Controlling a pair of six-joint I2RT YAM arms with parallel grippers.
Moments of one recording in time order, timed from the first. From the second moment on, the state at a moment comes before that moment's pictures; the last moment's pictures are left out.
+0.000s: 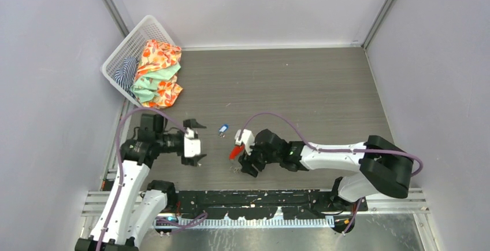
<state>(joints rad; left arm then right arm) -0.14 0.72 0.76 -0.87 0.95 1.24 1.10 1.42 0.64 0.09 -0.15 0.02</state>
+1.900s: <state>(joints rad) -0.59 1.33 0.46 -0.43 0.90 2.09 0.82 1.35 0.52 0.27 -0.27 0.56</state>
